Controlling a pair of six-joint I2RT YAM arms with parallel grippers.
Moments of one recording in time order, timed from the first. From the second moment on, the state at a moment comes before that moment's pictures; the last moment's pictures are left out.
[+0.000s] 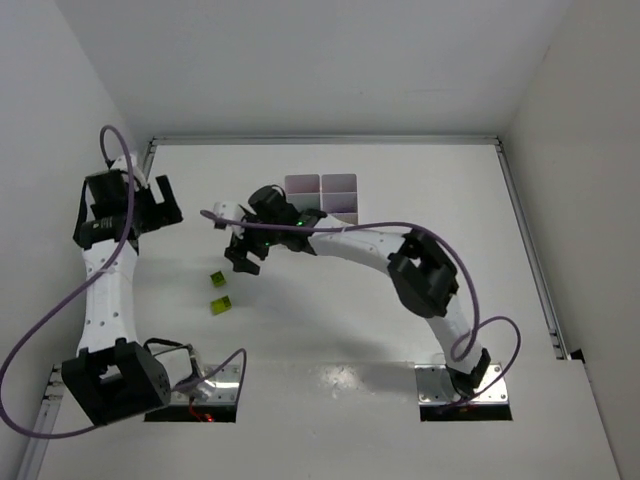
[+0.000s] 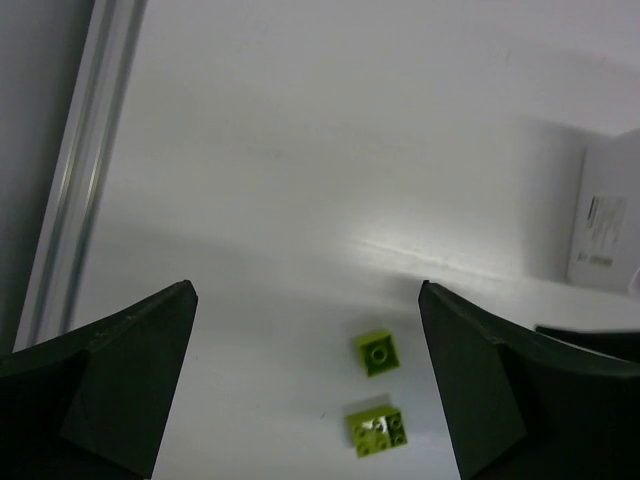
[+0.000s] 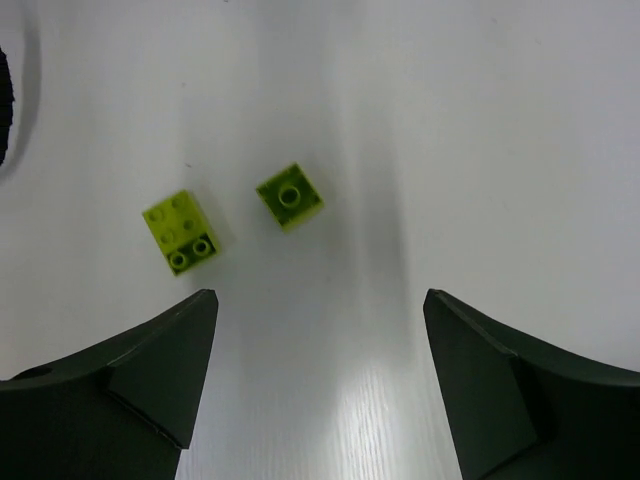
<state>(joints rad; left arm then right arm) 0.30 1.15 1.10 -0.57 0.13 -0.07 0.93 2.13 1.68 -0.17 -0.39 -0.33</state>
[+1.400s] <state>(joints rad) 0.58 1.19 1.08 -0.88 0.50 0.35 1.01 2.65 2.14 -0.16 -0.61 -0.53</state>
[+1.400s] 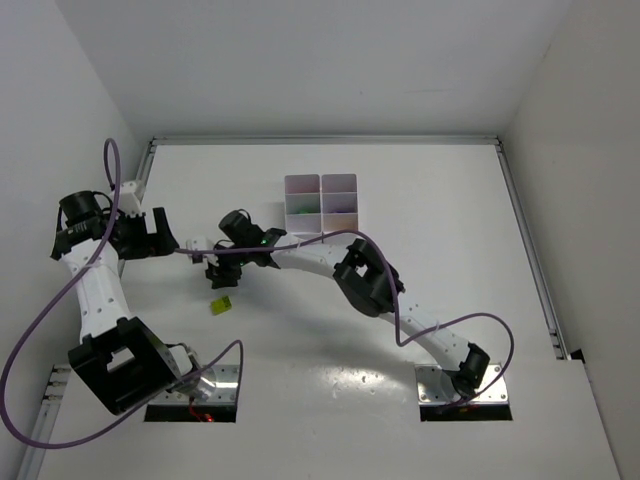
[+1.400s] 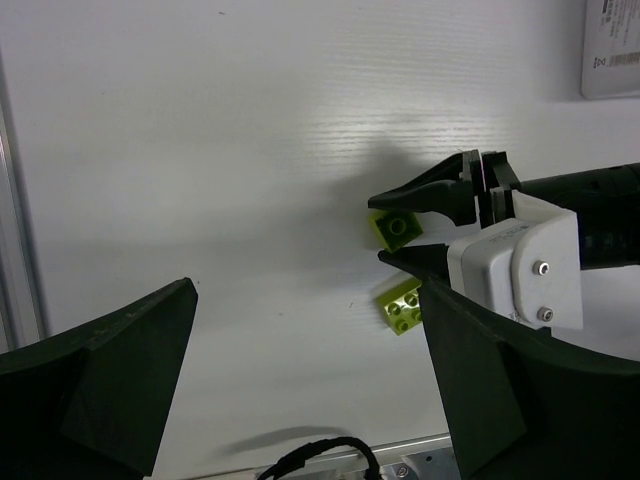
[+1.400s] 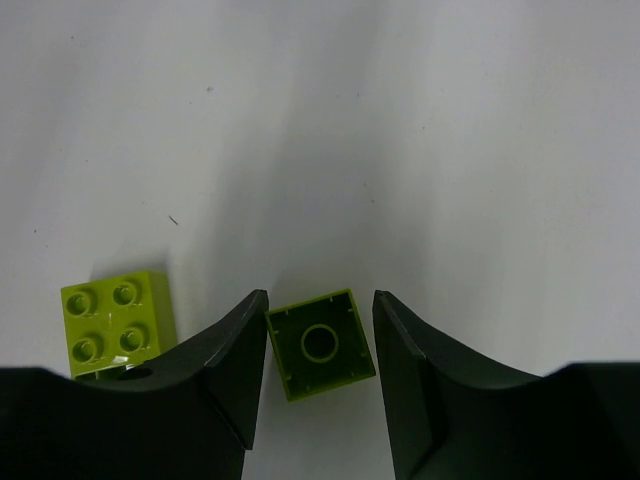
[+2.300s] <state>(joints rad) 0.39 1.20 1.07 -1.27 0.62 1.01 0.73 2.02 1.53 -0.04 -0.55 -0.24</state>
